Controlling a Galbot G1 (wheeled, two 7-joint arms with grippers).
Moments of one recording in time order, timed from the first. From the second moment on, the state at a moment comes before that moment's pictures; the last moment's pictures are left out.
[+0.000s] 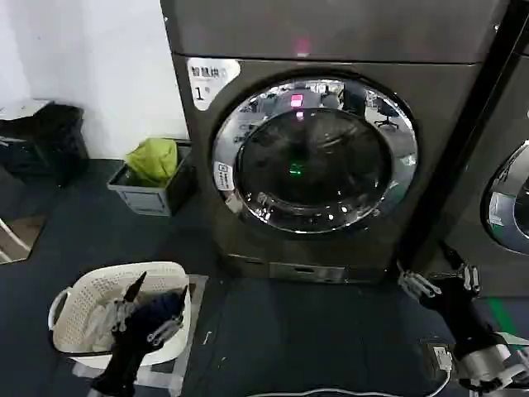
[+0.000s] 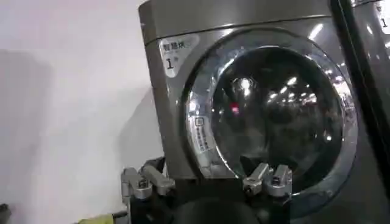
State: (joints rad) left arm 1.77 -1.44 -0.73 -2.23 -0.10 -0.31 0.30; right arm -1.60 1.33 0.92 2.46 0.45 -0.28 -0.19
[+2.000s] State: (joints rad) left arm 1.82 -1.47 -0.78 -2.30 -0.12 -0.34 0.35; right arm -0.65 1.01 0.13 1.75 0.59 -0.10 -0.38
